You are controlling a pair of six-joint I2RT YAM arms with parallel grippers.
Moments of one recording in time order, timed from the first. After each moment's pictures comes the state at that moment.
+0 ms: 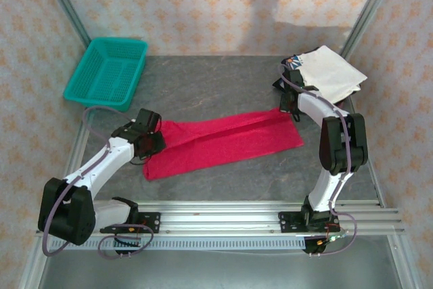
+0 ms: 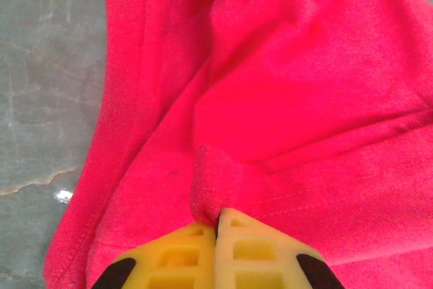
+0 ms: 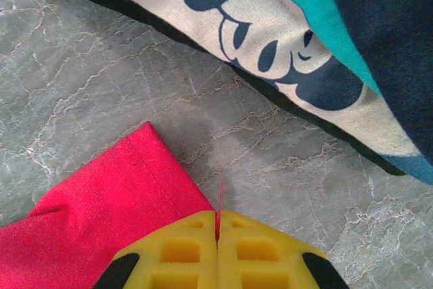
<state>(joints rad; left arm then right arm) -0.24 1.21 0.74 -0.72 -0.07 -0.74 0.13 1.81 1.26 -0.58 0.29 0.32</state>
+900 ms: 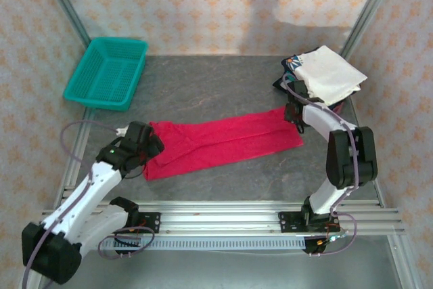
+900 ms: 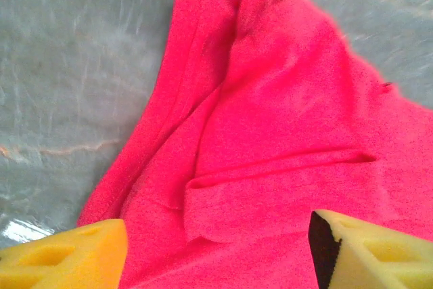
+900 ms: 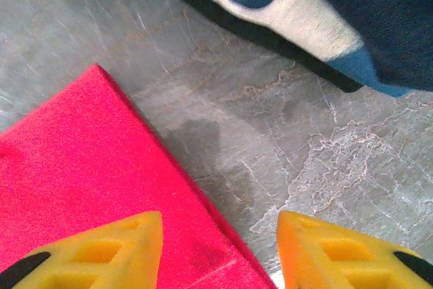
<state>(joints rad) -0.31 0.86 0.68 -0.81 -0.20 -0.90 0.13 1.63 1.07 -0.56 0.29 0.41</state>
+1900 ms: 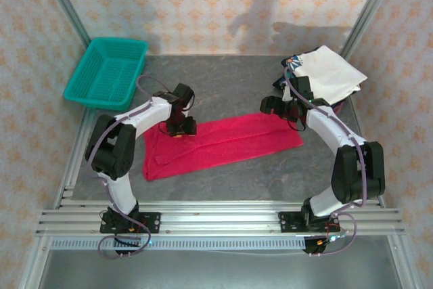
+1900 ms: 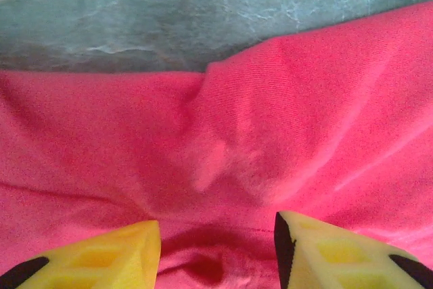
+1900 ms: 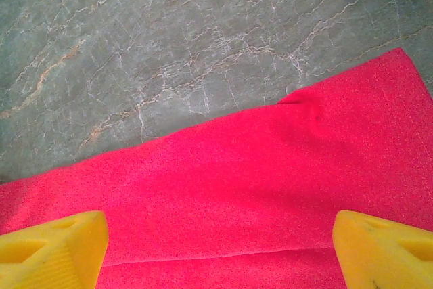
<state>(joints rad) -0.37 1.84 1.29 -0.86 0.10 -0.46 0.16 1.51 1.07 -0.48 -0.26 0.37</state>
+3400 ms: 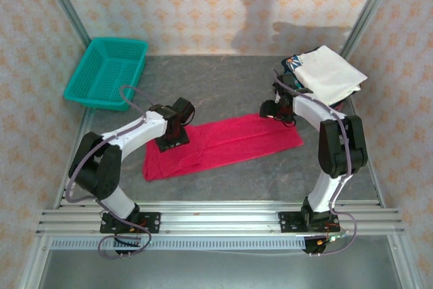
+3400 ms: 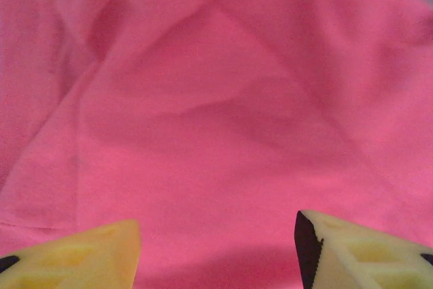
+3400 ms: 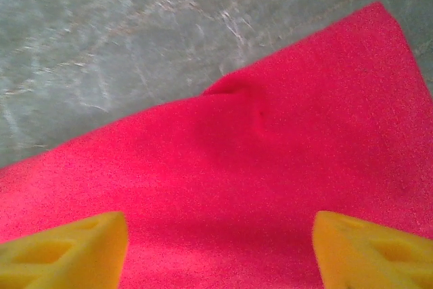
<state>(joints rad) -0.46 1.63 1.09 -0.94 -0.17 -0.94 0.20 1.79 1.24 -0.65 -0.08 0.36</state>
